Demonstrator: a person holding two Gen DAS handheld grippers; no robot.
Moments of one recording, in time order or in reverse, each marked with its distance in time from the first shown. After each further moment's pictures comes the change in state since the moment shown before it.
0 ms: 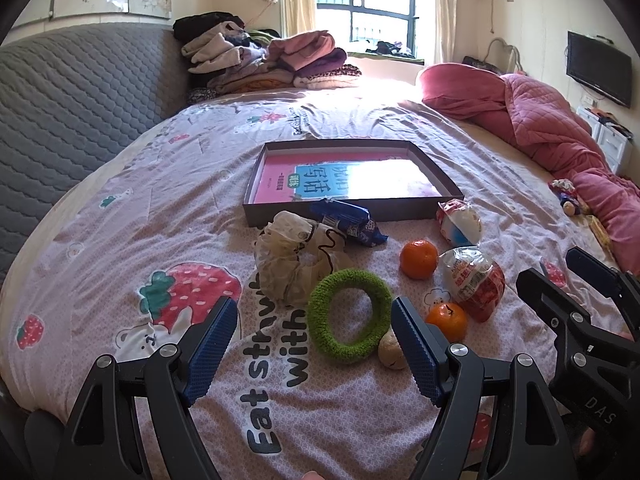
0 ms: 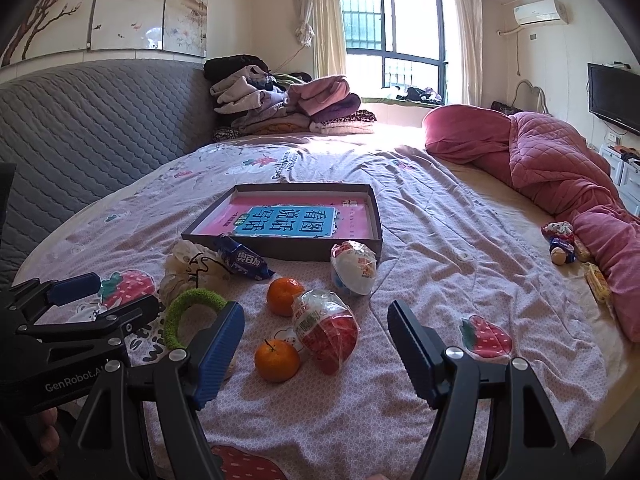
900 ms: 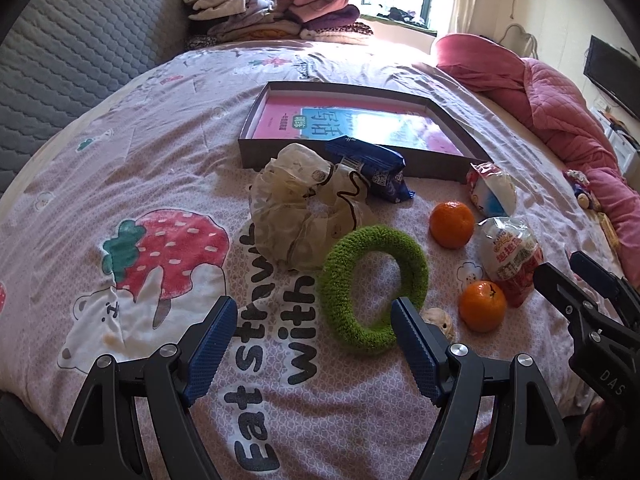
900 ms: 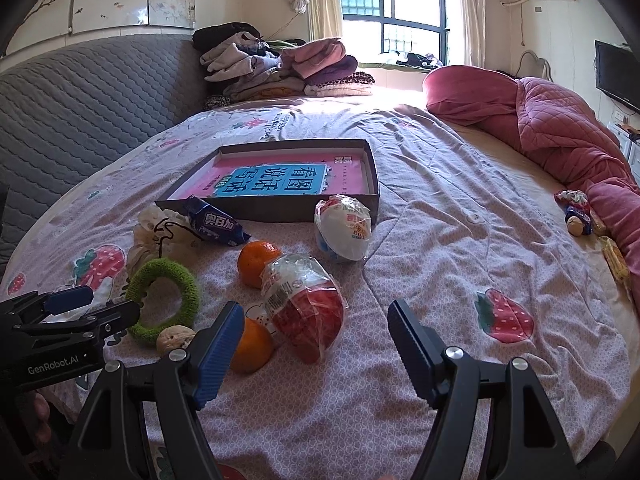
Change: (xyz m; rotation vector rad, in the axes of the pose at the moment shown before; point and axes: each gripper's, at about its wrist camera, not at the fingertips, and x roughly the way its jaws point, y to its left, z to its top) left arm 0.062 0.020 -0.011 -0.078 0.163 -0.041; right arm 0.053 -0.019 -0.011 0.023 0.129 0.012
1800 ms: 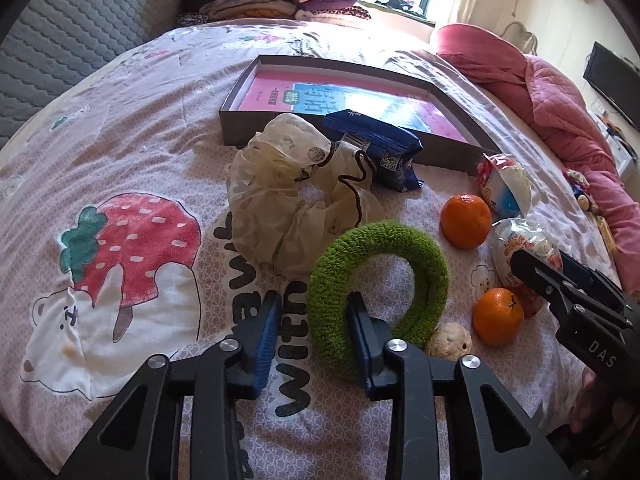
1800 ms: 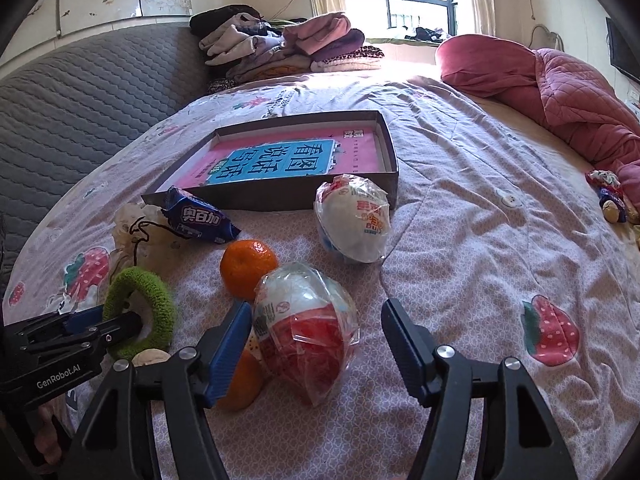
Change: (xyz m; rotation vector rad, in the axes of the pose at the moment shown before) left arm 0.035 0.002 0.003 -0.029 0.061 -0.068; right arm 0.047 -0.005 0.007 0.024 0.085 0.082
